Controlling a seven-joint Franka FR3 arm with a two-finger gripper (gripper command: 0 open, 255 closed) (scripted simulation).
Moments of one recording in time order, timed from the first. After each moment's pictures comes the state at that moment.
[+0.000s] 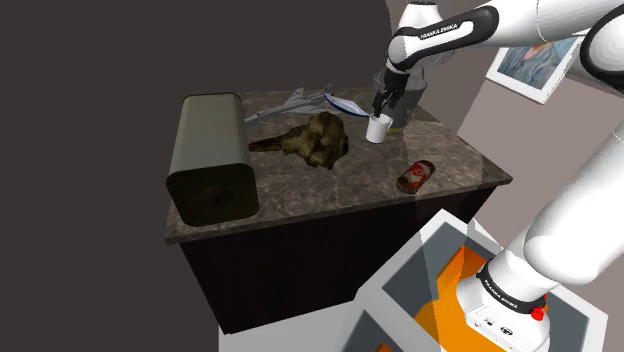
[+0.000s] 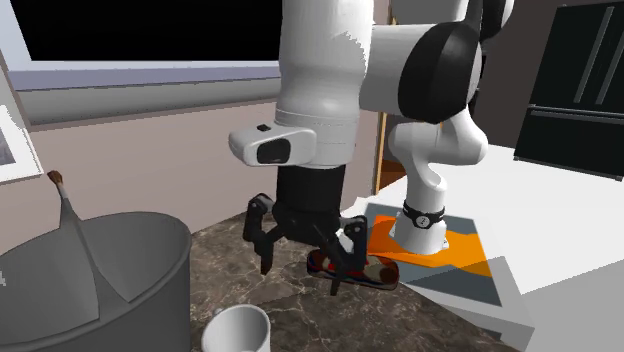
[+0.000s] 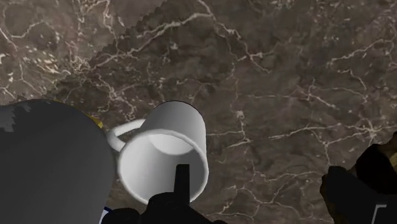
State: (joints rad) arm -0.06 0.07 -0.24 -1.98 -0.03 2.17 -0.33
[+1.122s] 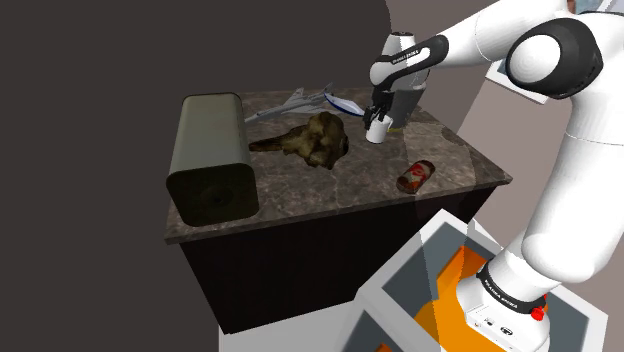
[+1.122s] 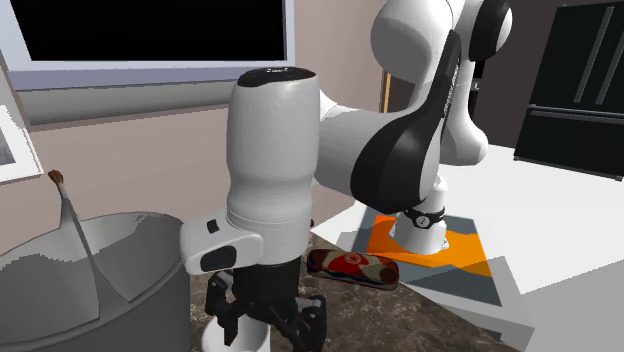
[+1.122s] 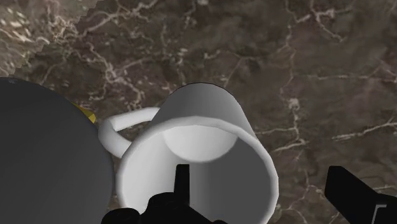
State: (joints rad) arm -0.10 0.34 -0.24 -1.85 0.05 2.28 -0.40
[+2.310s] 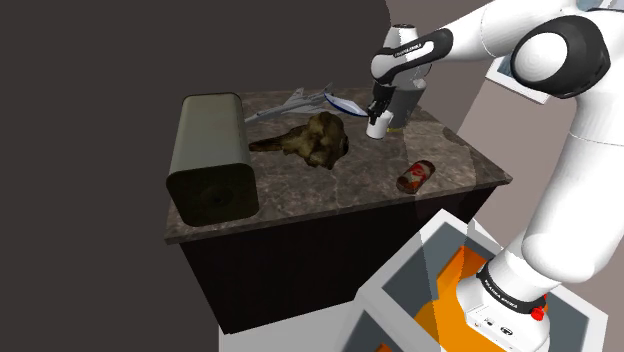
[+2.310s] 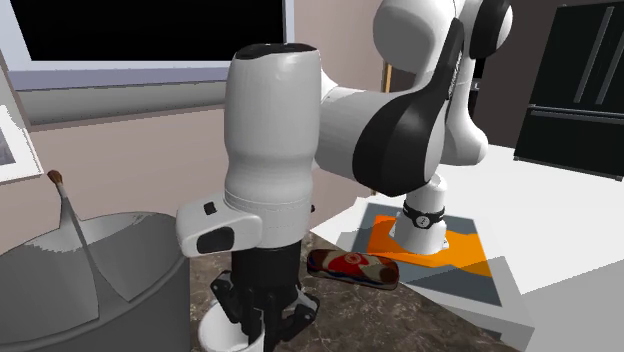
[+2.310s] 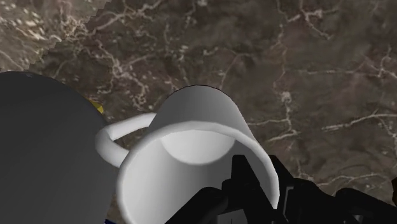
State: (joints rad) arm -0.09 0.31 -0.24 -1.82 0.04 2.23 -0.40
